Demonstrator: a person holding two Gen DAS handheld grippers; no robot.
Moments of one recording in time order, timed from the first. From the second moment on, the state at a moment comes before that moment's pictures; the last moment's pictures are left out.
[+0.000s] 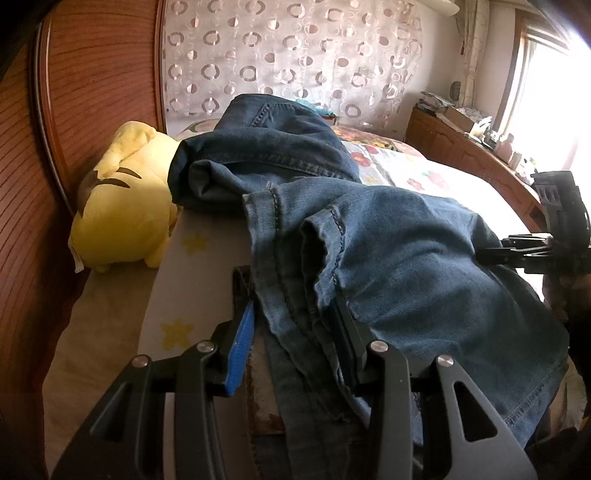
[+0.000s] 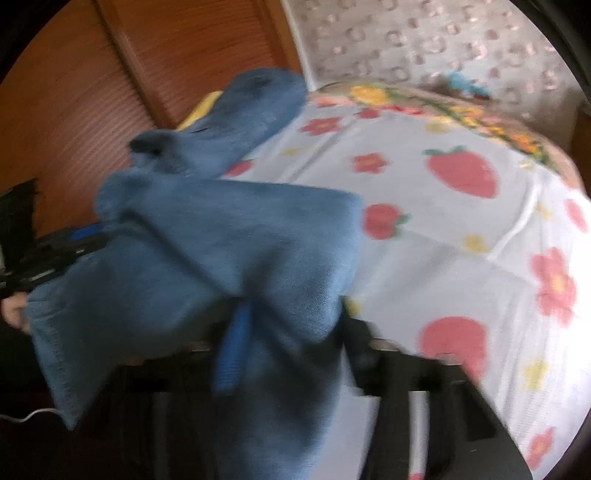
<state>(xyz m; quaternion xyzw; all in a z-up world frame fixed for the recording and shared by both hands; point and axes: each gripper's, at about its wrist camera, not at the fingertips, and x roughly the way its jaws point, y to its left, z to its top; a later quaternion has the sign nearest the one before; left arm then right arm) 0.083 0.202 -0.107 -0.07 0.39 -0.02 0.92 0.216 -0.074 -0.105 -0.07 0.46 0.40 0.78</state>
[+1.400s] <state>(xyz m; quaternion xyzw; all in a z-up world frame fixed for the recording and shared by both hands) 0.120 0.114 -0.082 -0.04 0.36 -0.09 0.93 0.231 -0.194 -0.013 -0.03 0.40 0.28 0.87</state>
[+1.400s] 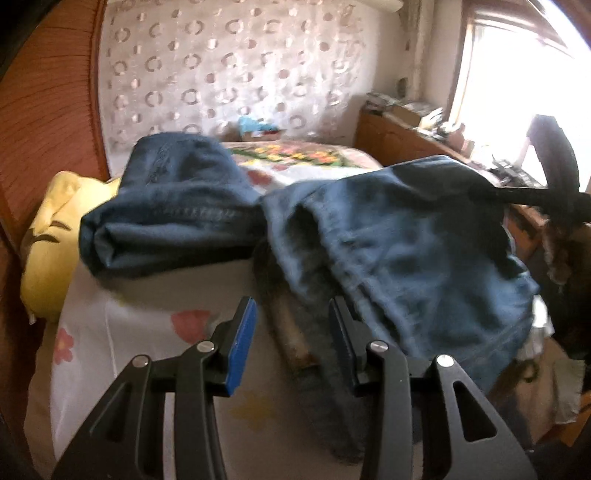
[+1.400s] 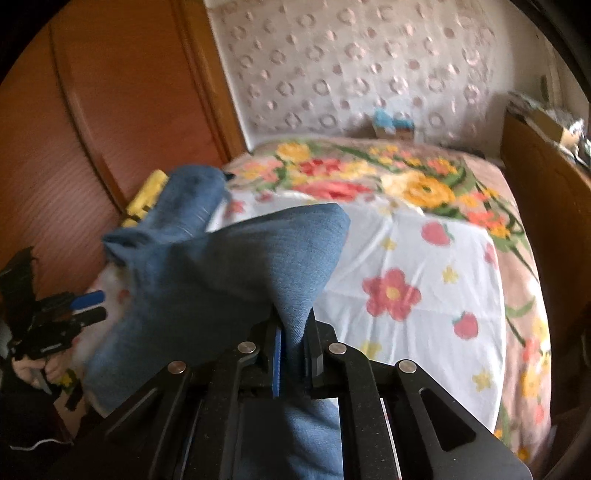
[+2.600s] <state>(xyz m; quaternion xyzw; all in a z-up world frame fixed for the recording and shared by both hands) 0.115 0.106 -0.103 -0.05 0.44 -0.12 0.89 0.194 -0.195 -0.093 -0.03 0.48 0.31 0.82</state>
